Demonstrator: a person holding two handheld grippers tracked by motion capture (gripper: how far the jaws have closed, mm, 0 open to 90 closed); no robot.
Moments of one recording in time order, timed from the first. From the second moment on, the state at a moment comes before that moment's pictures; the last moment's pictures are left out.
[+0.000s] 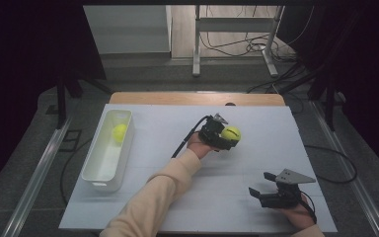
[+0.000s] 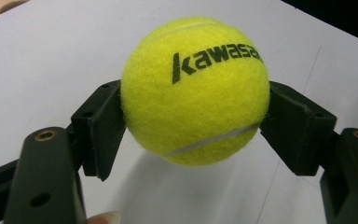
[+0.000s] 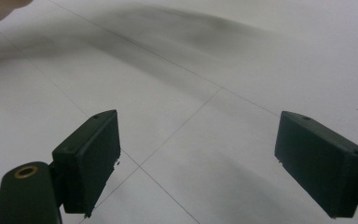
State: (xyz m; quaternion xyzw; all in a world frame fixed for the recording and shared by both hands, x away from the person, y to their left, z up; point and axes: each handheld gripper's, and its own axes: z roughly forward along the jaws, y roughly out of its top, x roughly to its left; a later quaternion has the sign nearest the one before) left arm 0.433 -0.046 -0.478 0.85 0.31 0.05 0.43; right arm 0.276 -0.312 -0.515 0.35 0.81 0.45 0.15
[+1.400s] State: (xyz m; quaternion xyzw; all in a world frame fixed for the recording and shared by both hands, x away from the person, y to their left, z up) left arm 0.407 0.007 -0.472 0.83 0.33 0.06 0.45; right arm 0.276 -0.312 -0.516 0.35 0.81 0.44 0.16
